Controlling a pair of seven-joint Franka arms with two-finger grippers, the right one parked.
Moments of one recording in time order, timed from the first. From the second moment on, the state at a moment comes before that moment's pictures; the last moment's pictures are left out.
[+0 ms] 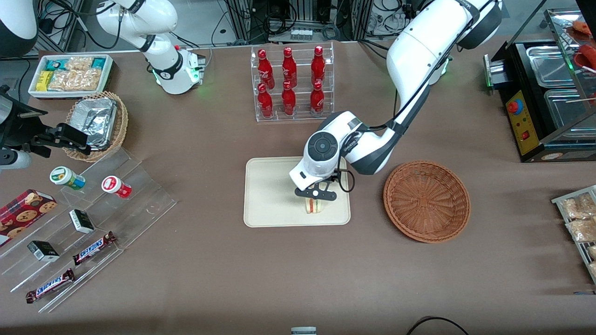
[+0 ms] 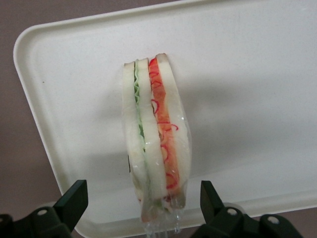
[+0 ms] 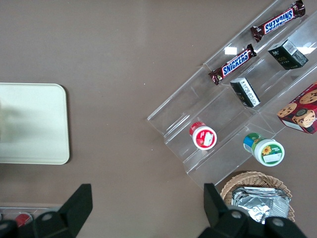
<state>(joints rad) -0.41 0.72 -0.39 -1.51 0.18 2.11 -0.69</state>
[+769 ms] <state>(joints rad) -0.36 0.64 -0.35 -1.43 0.18 2.03 -0.73</state>
